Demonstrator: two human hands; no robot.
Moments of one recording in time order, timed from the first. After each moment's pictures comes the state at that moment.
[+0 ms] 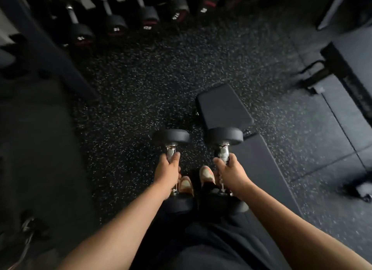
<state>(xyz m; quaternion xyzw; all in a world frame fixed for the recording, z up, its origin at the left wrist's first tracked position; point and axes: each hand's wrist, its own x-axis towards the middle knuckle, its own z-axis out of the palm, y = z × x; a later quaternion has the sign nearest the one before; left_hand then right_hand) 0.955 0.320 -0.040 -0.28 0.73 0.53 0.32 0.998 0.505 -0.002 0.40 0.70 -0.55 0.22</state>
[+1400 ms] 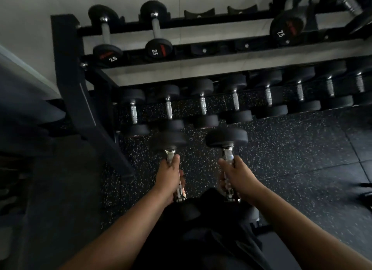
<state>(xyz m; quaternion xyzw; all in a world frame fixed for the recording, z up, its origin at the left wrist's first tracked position) 0.330 0.181 0.019 -0.35 0.65 0.65 0.20 0.333 0.378 0.038 0.25 0.71 -0.60 0.26</state>
